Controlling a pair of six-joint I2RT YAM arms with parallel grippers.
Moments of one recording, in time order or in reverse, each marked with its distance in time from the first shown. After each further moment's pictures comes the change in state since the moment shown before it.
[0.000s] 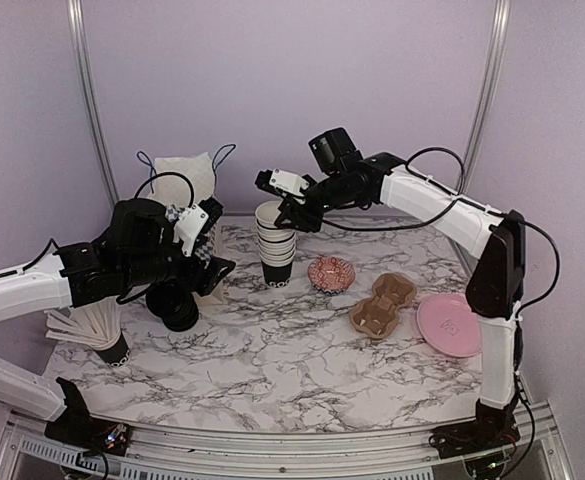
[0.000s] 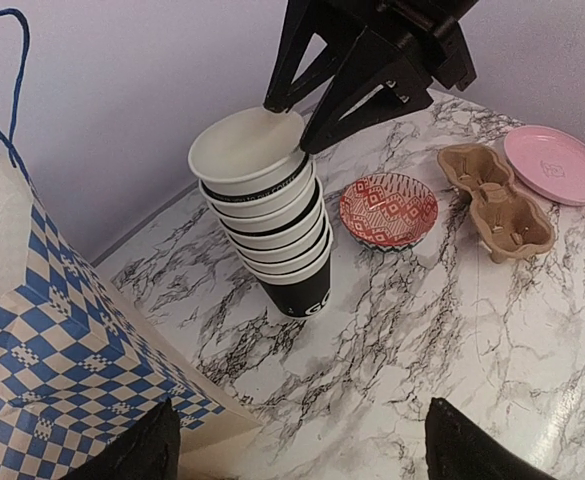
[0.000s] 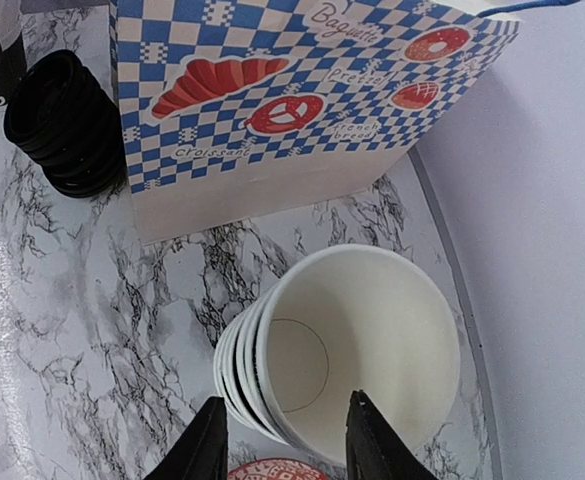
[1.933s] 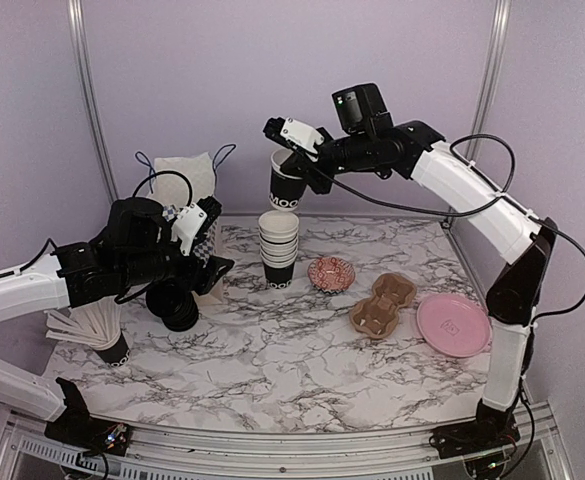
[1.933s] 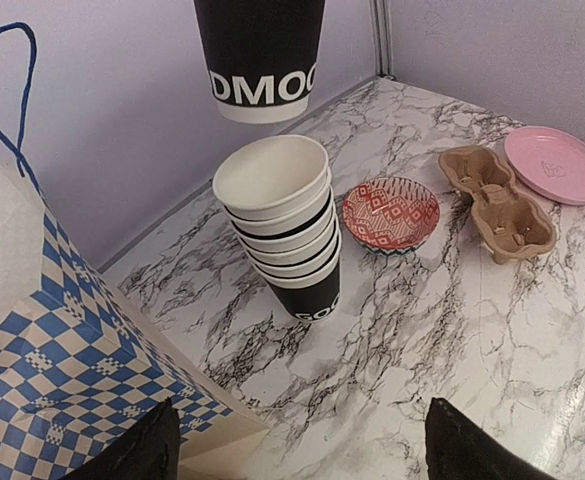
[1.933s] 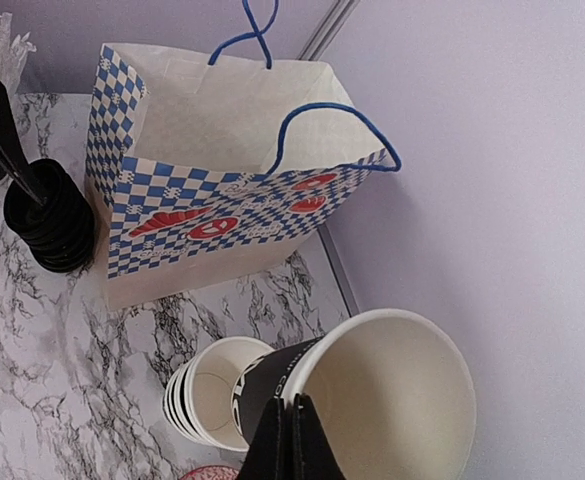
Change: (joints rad) left arm 0.000 -0.013 0.000 0.000 -0.004 0.020; right arm 0.030 -0.103 0.140 -0.026 0.058 0.000
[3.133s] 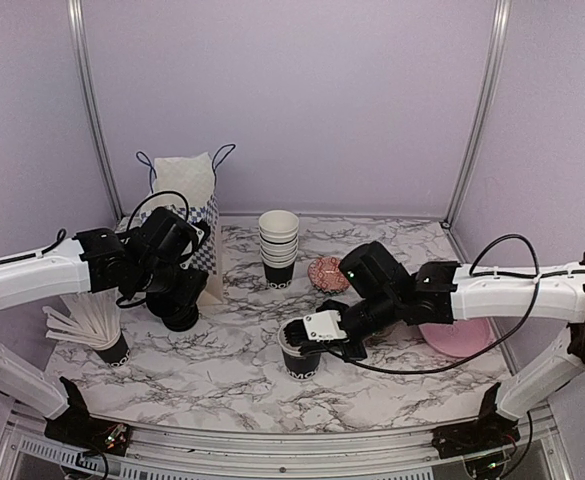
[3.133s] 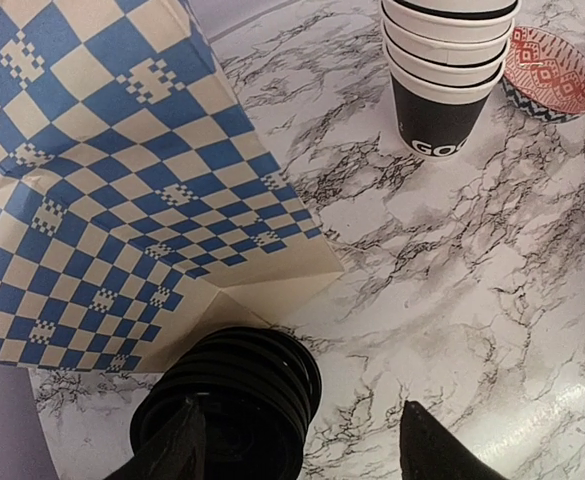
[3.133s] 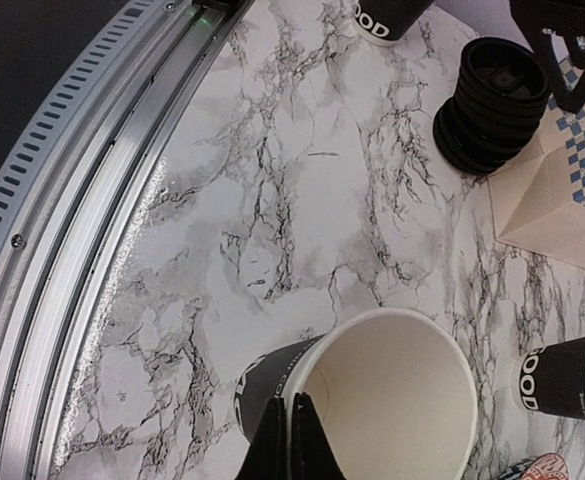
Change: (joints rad) left arm -0.019 0.141 0.128 -0.457 -0.299 -0.304; right arm 0.280 -0.539 -1.241 0.350 -0.189 -0.142
